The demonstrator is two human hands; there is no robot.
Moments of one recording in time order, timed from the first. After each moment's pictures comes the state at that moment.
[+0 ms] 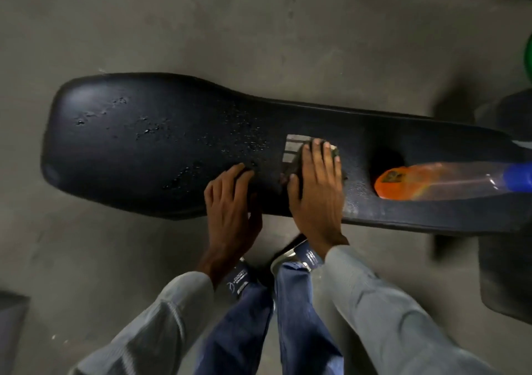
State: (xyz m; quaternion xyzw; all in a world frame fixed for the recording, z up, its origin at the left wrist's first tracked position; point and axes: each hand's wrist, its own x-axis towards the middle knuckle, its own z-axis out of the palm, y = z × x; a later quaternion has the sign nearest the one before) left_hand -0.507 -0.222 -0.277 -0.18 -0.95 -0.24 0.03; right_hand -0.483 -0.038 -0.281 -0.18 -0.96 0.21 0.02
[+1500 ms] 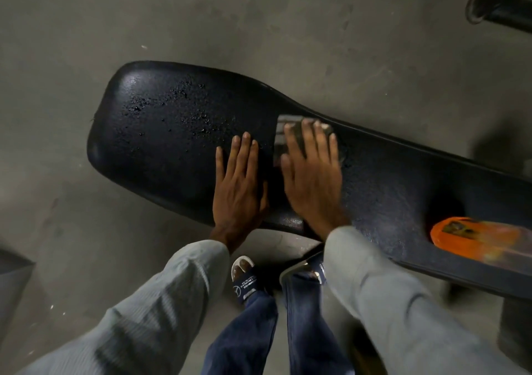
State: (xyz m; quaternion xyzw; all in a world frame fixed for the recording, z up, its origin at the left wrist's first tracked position) left_hand -0.593 -0.280 -0.298 -0.14 -0.98 -0.13 0.01; right_hand -0.601 -0.112 -0.278 -0.03 -0.99 0.12 -0.03
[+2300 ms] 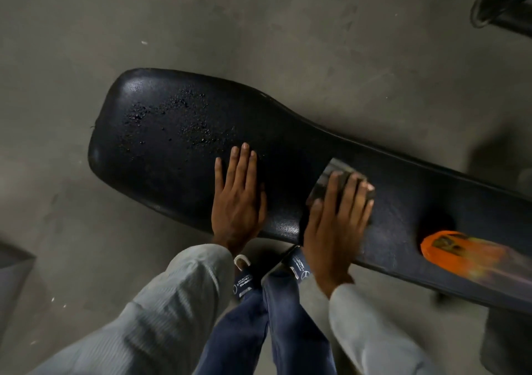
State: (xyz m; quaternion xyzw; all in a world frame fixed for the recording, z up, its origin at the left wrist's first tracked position) left_hand -0.593 -0.275 -0.292 -0.13 -0.99 -0.12 0.00; right_hand -0.523 -0.099 -0.266 -0.23 -0.97 0.10 -0.05
